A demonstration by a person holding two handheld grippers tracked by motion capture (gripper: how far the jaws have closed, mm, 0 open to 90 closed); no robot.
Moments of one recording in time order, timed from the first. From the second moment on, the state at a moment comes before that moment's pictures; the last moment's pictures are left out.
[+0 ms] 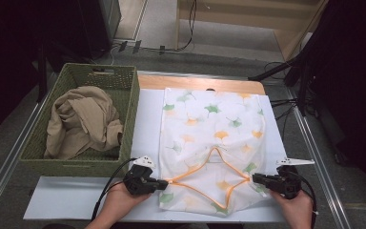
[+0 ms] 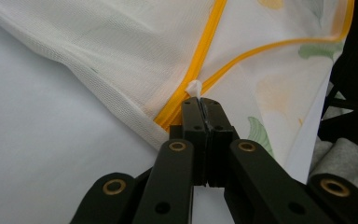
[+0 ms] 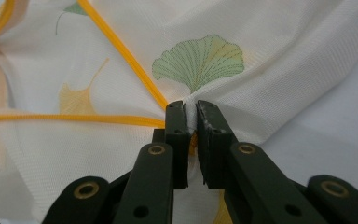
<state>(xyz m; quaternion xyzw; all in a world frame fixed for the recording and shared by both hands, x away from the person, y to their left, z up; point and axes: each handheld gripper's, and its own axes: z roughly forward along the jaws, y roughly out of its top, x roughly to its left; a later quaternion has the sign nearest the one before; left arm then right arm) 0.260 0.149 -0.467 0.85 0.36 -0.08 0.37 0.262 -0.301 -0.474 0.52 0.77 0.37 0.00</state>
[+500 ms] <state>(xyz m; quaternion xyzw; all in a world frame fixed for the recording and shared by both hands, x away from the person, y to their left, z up) 0.253 0.154 -0.446 0.84 0.34 -0.08 0.42 0.255 -0.318 -0.465 0.50 0.75 0.43 0.07</state>
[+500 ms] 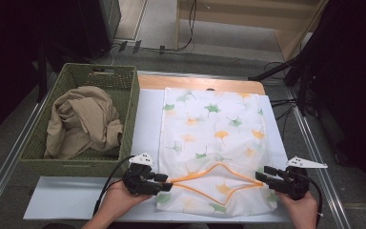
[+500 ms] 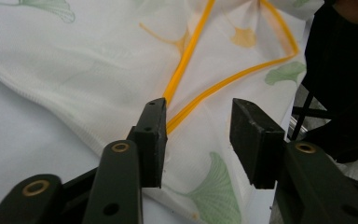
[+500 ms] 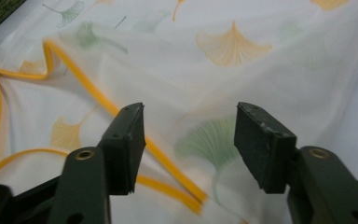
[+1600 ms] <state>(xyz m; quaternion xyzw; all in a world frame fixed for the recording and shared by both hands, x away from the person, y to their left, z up) 0.242 0.159 -0.435 0.84 0.31 -0.07 0.44 0.258 -0.238 -0.462 0.38 0.81 0.44 0.04</state>
